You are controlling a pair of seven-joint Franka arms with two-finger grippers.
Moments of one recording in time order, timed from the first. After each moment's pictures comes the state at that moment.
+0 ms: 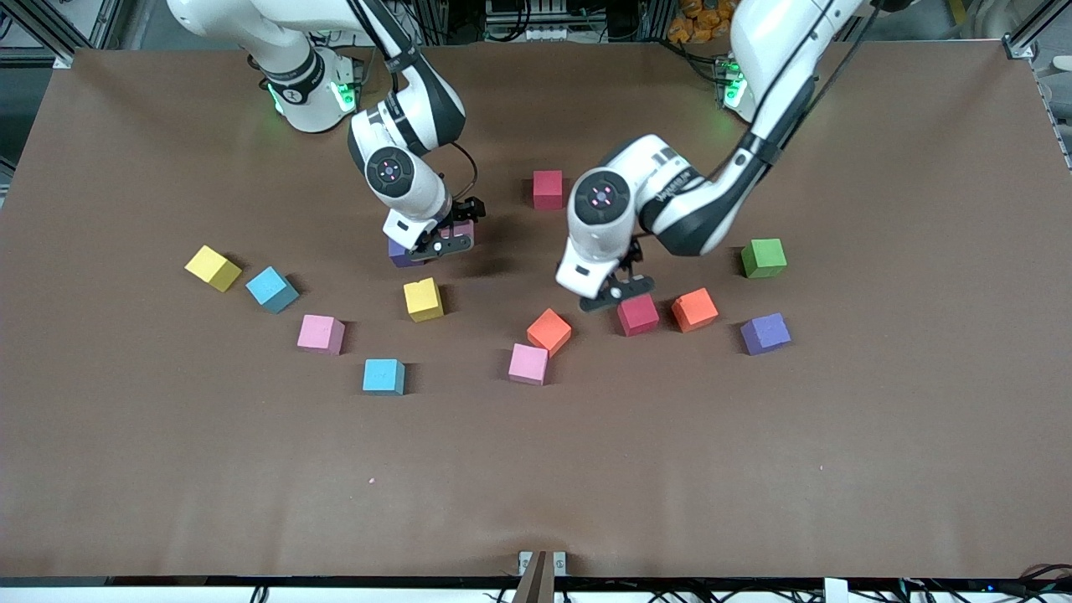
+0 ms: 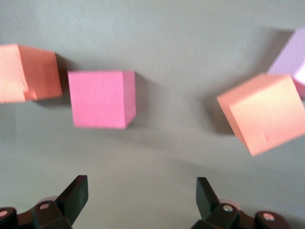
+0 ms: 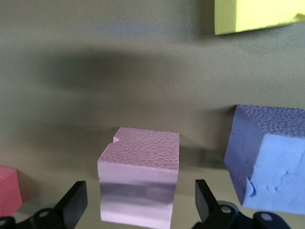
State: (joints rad) left arm -0.34 0.57 -0.41 -1.68 0.24 2.08 -1.14; right arm 0.77 0.29 -0.05 -2.29 0.38 2.40 0.25
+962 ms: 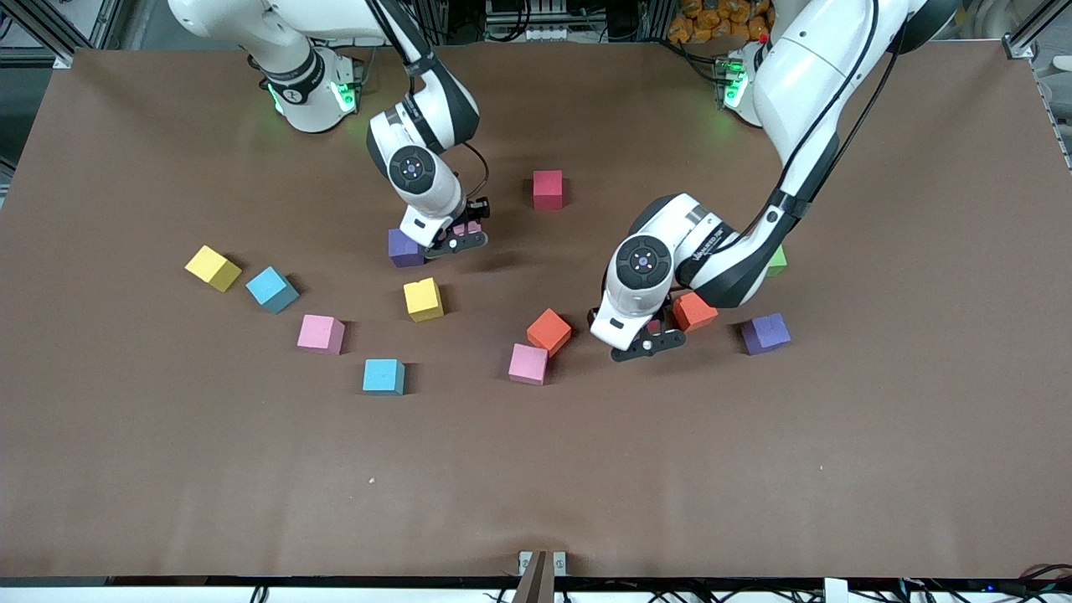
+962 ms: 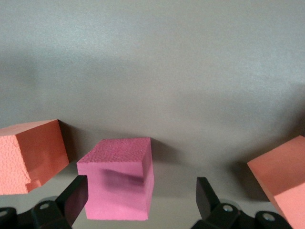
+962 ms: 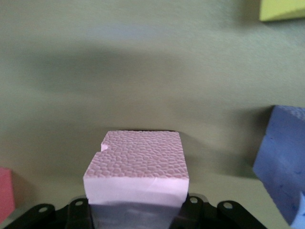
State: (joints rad) left arm -0.26 0.69 -0.41 -1.61 0.31 2.12 -1.00; right arm 0.83 0.33 -0.05 -2.28 0.38 2.44 0.23
